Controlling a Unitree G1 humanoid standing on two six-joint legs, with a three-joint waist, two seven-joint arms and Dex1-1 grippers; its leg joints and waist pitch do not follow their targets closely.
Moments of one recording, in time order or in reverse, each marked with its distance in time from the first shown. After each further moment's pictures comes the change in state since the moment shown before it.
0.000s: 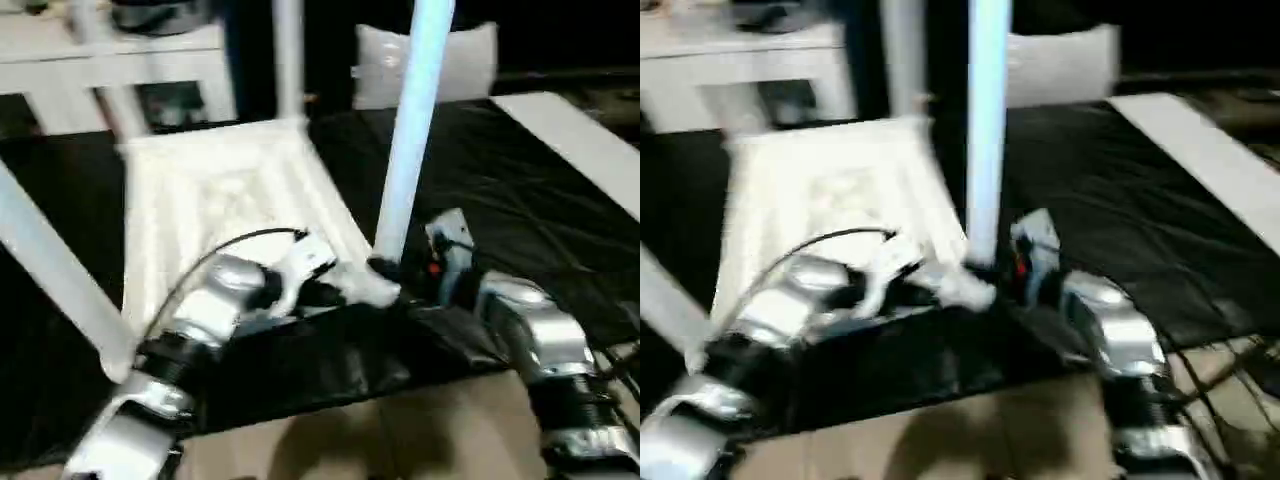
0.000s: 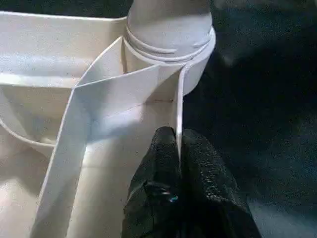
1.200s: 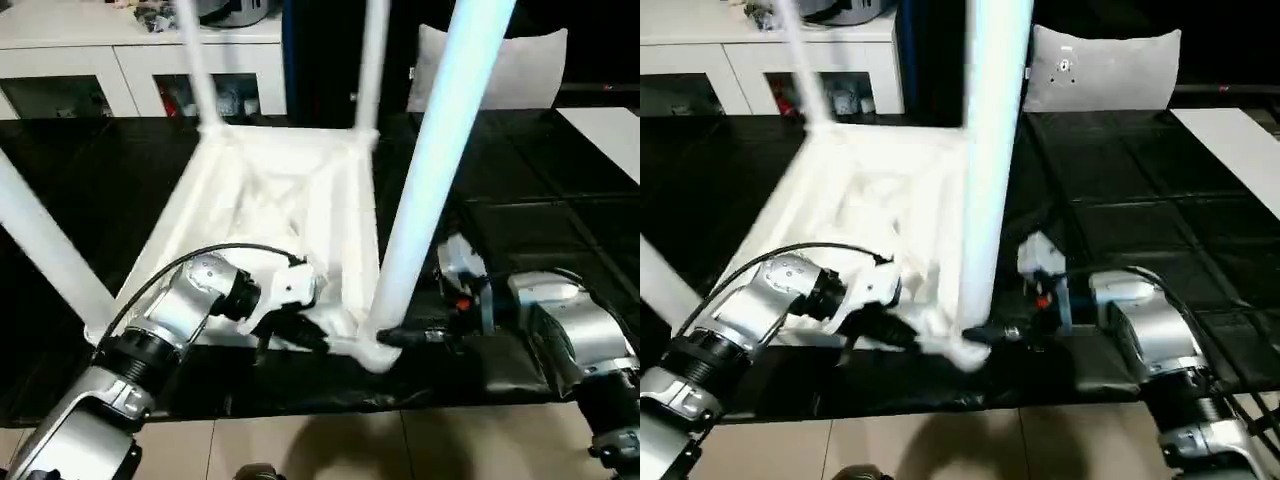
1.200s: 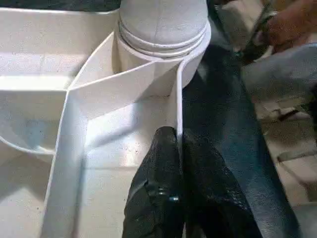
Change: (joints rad) left arm 0.002 0.261 -0.163 -0.009 -0.044 -0.319 -0.566; right arm 0.009 -0.314 0.185 0.001 0.122 -0.172 0.757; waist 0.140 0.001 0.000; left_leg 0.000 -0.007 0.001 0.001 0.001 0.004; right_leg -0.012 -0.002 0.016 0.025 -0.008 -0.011
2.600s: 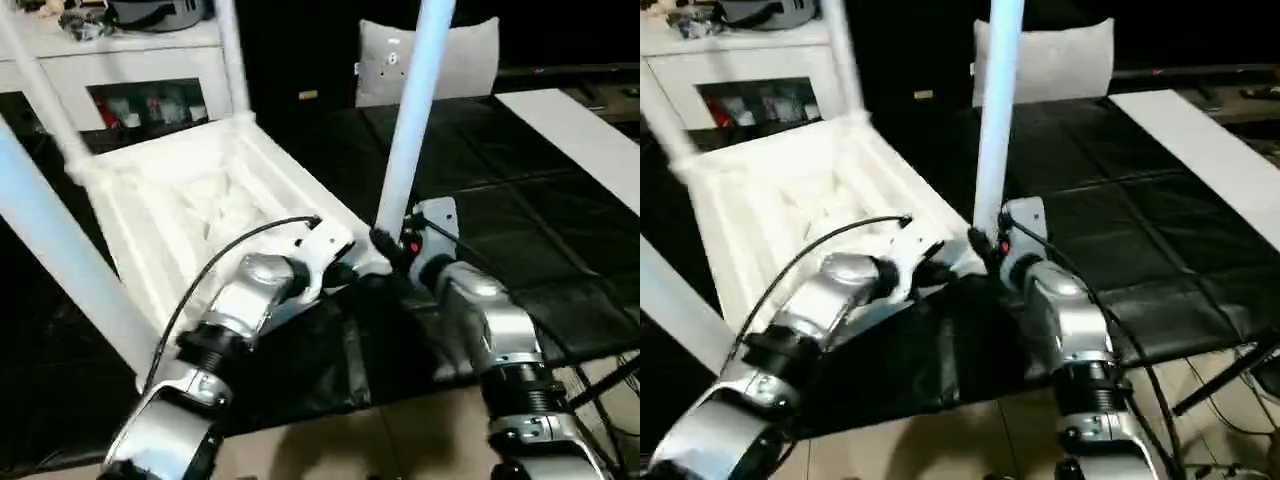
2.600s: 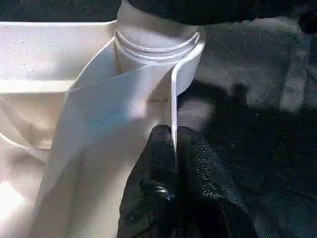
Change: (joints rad) left arm -0.072 -0.342 0.186 0.107 0.081 0.308 0.716; right arm -0.067 0.464 -0.242 0.077 -0.173 0.123 -1.058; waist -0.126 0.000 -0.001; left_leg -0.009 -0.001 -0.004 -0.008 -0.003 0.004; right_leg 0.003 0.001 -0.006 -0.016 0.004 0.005
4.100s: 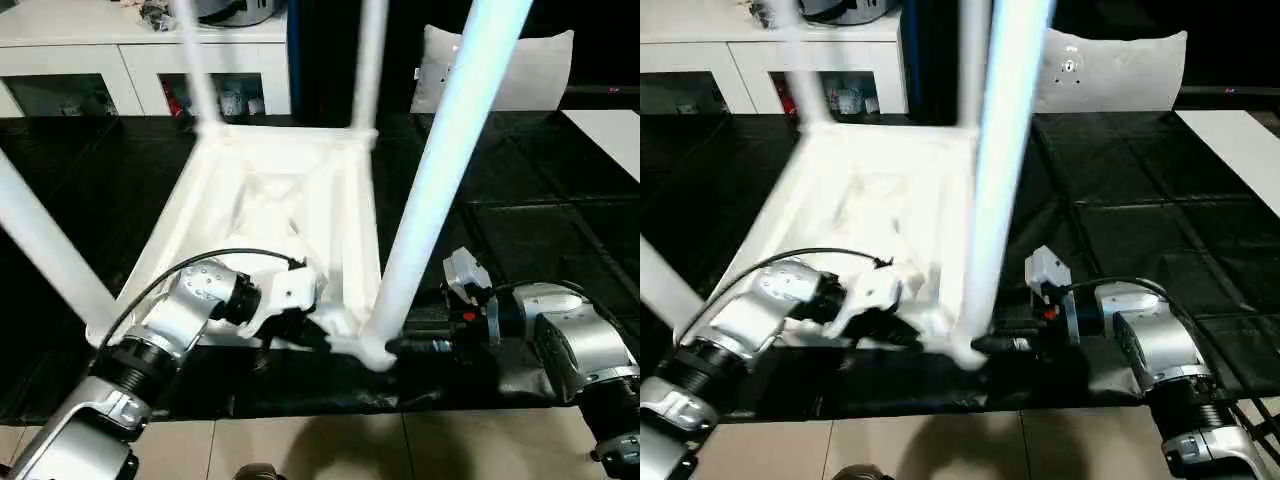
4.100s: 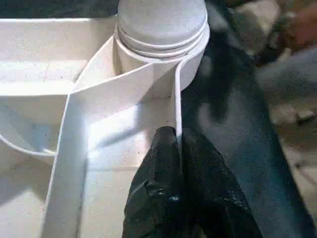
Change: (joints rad) left arm 0.111 0.348 -0.171 -0.143 -0.074 -0.348 -0.681; right arm 0.093 -0.472 0.232 -0.009 0.165 -0.154 1.090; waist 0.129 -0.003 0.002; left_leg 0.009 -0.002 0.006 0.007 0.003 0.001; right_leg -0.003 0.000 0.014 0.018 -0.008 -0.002
